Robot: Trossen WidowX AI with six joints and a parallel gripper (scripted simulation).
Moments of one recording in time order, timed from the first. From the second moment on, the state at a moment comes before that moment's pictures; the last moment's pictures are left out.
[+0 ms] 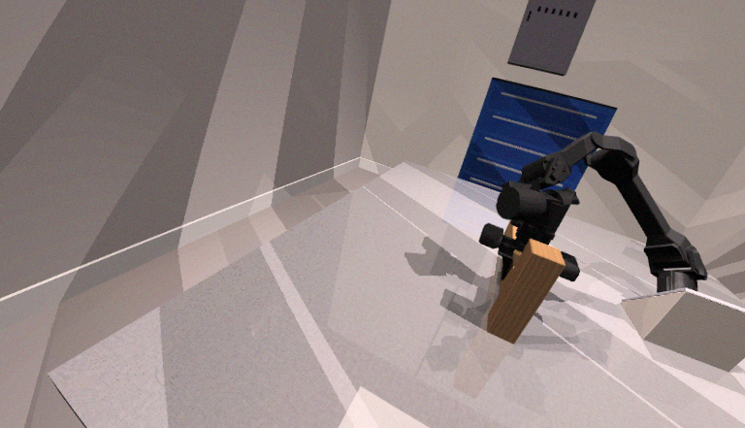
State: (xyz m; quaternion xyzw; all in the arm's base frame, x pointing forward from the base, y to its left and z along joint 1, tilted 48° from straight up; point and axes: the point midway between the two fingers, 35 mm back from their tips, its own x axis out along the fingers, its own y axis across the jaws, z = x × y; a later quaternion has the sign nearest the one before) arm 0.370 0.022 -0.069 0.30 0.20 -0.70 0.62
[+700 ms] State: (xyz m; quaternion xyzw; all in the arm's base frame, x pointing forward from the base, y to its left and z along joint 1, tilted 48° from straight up) arm 0.370 0.020 -0.071 0.30 0.20 -0.70 0.62
